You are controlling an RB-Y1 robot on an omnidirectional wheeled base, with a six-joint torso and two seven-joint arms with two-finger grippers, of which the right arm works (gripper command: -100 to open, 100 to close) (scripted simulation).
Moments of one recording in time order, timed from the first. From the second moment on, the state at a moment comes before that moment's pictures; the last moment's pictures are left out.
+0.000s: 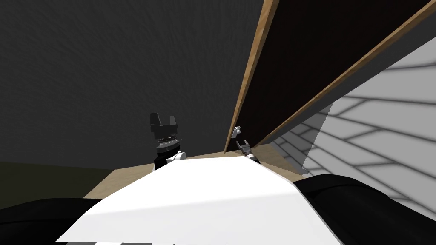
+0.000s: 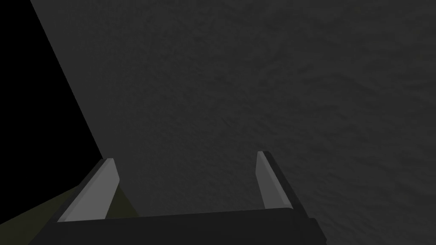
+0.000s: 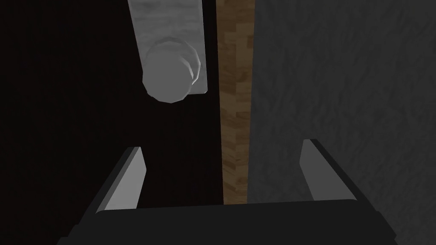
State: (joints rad) arm 0.59 -0.07 -0.22 -1.66 0.76 -0.70 0.67
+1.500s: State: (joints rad) arm 0.48 -0.16 -0.38 -1.52 0.67 -0.69 0.63
